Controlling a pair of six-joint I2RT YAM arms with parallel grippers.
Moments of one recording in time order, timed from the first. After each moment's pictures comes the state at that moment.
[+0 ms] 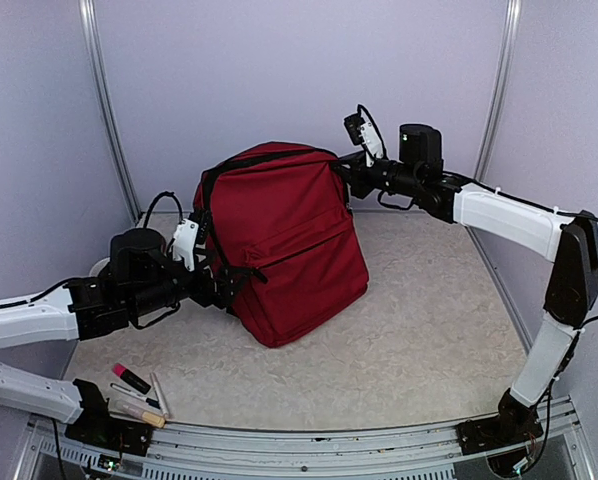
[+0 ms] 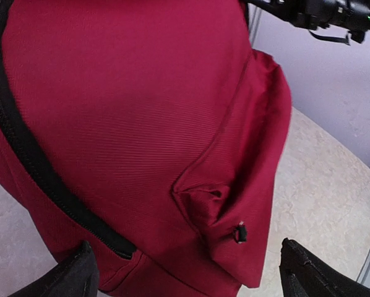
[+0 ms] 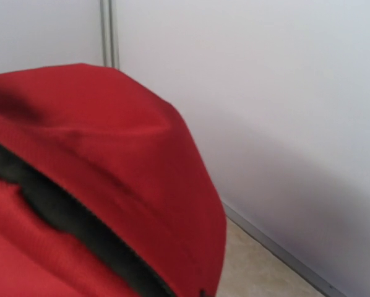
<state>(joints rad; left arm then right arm) -0.86 1.05 0.70 0.07 -0.15 -0.18 0.56 1.75 1.53 0.10 -0.32 -0.11</state>
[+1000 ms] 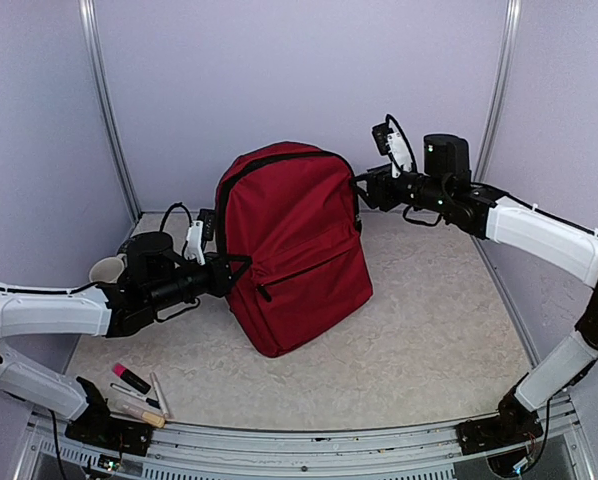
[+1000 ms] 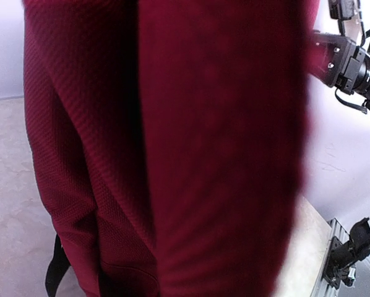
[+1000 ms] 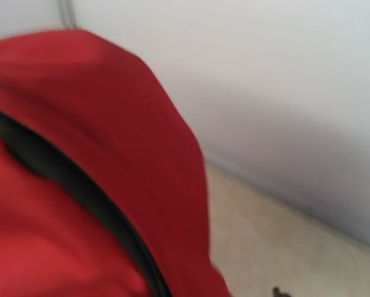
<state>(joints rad) -0.73 1.27 0.62 0.49 0.10 -0.44 0.56 1.54 1.34 0.00 -0.19 -0.01</state>
